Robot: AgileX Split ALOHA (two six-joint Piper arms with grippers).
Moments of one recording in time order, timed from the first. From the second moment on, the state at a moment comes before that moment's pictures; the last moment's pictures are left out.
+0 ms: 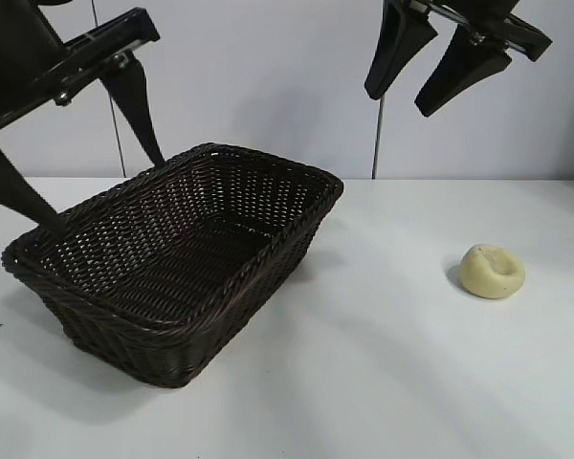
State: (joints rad) left arm -0.41 1.58 -1.15 -0.25 0.93 -0.93; right arm 0.24 1.78 -1.60 0.35 1.08 -0.12
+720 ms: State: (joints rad) left arm -0.41 1.58 -1.14 -0.09 0.93 -1.12; right arm 0.24 1.78 -1.60 0.35 1.08 -0.12
